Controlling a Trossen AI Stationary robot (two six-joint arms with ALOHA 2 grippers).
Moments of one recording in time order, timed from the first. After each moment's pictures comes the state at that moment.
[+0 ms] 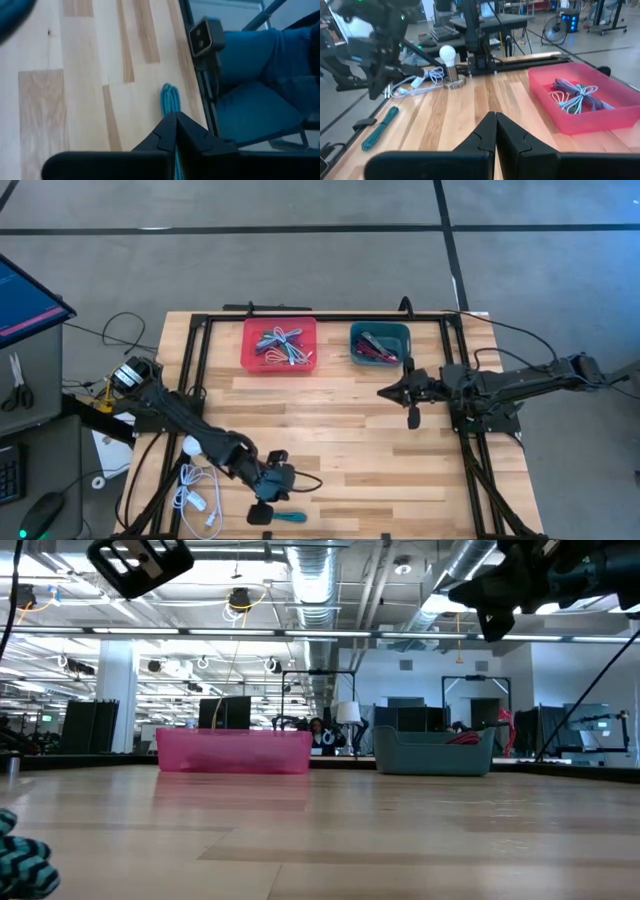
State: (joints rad) left arm -0.66 1.49 1.13 -0.36 -0.02 -0.47; right arm 0.08 0.73 0.33 0.27 0.11 0.13
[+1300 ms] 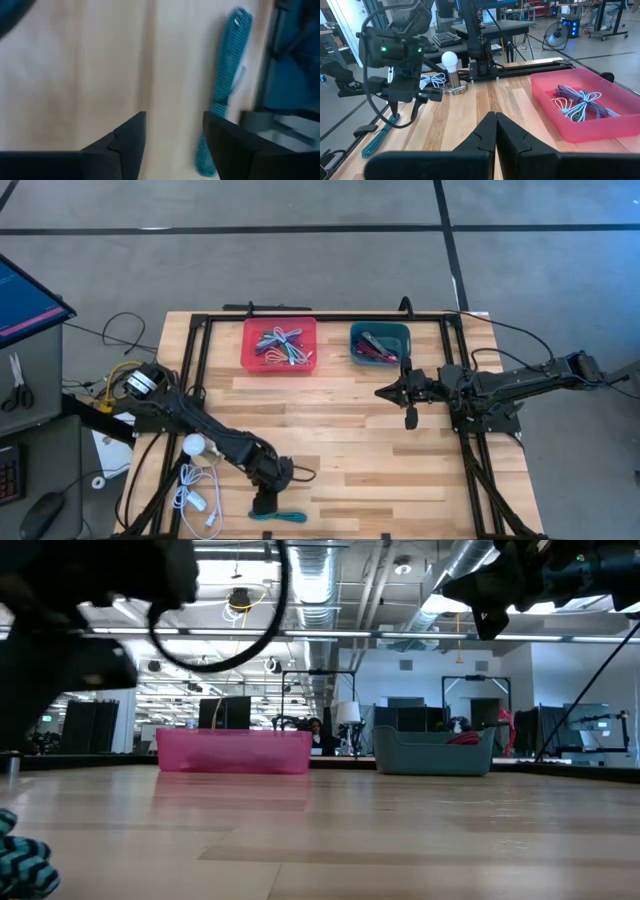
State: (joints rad) left arm -0.59 1.60 1.09 -0.51 0.17 -0.67; right arm 0.09 0.79 0.33 0.35 0.10 0.13
